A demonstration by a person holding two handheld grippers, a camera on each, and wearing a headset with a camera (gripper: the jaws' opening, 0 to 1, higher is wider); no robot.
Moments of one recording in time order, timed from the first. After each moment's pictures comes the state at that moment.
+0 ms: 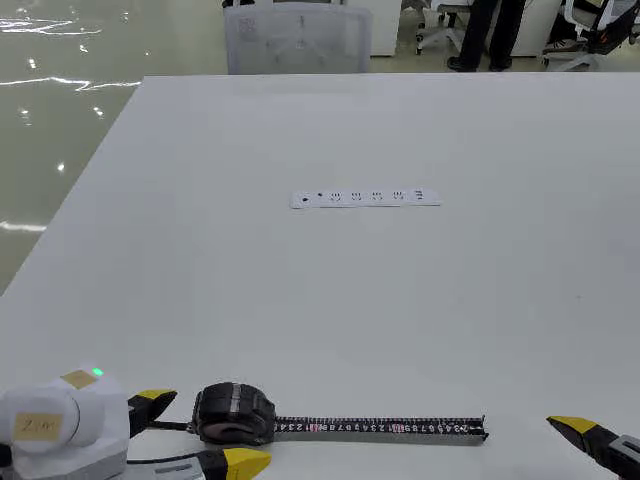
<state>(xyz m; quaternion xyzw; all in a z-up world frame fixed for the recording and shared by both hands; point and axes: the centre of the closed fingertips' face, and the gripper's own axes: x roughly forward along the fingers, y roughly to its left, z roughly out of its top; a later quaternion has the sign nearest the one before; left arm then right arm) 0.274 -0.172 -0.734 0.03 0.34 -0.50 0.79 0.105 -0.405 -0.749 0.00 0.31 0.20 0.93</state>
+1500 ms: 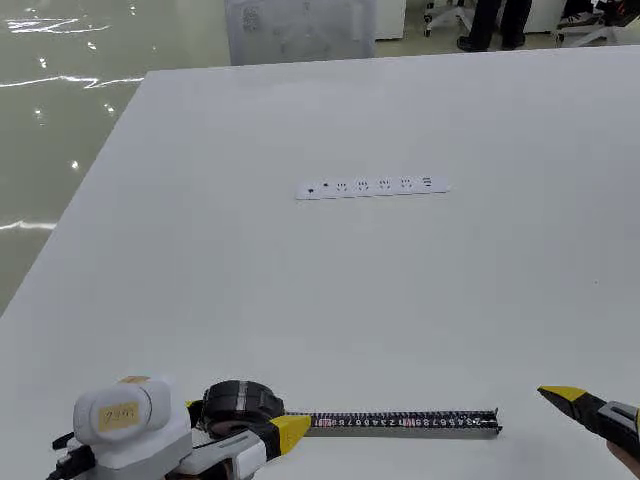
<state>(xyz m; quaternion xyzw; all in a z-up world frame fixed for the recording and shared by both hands) 0.281 -0.190 -0.767 -0.04 0.38 -0.39 0.84 0.133 -0.405 -0.757 0.01 0.30 0.22 0.93</state>
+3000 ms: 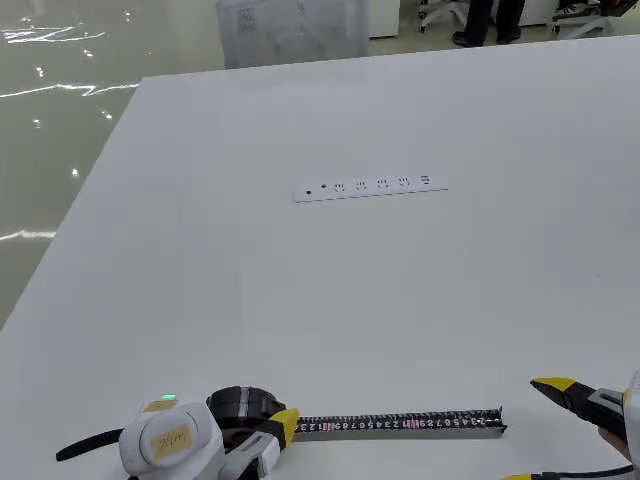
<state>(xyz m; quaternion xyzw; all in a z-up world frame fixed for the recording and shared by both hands) 0.301 -0.177 -0.786 -0.01 0.35 -0.27 0.89 0.147 -0.414 -0.773 0.01 0.31 0.23 0.92</state>
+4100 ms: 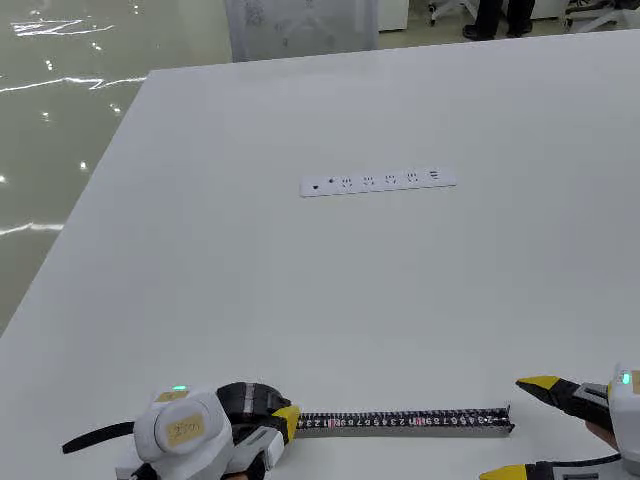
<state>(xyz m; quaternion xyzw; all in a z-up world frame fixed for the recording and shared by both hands) 0.302 -0.174 -0.793 0.01 0.37 -0.26 0.89 0.155 -0.407 -0.785 -0.01 0.32 0.26 0.91</state>
